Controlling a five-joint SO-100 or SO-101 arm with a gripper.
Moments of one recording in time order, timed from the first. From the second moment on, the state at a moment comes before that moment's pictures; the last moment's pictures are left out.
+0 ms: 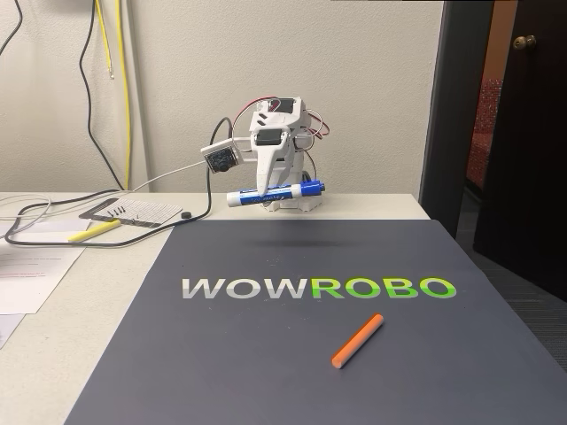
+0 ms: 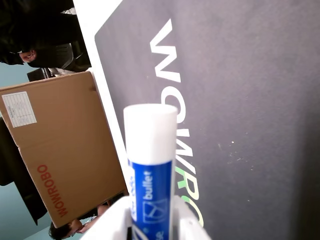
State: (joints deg) arm -1.2 188.6 168.7 50.4 5.7
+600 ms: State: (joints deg) arm -1.2 188.6 168.9 50.0 5.5
